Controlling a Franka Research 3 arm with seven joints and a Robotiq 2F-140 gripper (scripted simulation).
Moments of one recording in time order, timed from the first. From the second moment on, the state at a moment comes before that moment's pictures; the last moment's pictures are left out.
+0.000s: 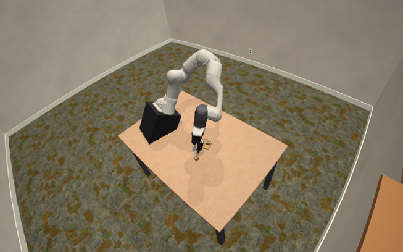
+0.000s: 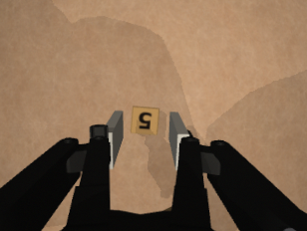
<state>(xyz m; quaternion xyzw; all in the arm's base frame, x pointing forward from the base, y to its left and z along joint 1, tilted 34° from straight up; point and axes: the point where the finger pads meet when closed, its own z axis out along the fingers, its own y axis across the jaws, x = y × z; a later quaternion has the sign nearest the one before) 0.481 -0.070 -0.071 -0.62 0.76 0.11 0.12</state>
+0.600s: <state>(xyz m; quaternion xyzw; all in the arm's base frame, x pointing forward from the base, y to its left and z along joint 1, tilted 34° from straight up) 0.482 -0.067 -0.071 -0.64 0.77 0.03 0.03</state>
